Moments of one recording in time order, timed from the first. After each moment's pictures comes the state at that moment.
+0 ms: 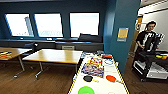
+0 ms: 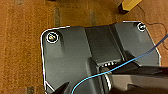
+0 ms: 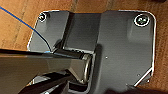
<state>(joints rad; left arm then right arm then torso) 1.53 3.04 -2.78 0.16 -0.13 -0.03 -1.58 3.10 -2.78 -0.19 0.07 -0.01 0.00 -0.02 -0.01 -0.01</state>
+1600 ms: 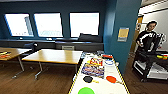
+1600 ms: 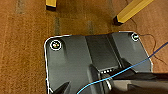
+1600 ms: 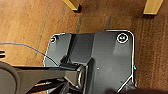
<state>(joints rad) 1.53 2.80 -2.45 0.16 -0.19 -0.03 -1.54 2.42 -1.92 -0.16 0.13 0.04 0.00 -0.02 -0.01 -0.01</state>
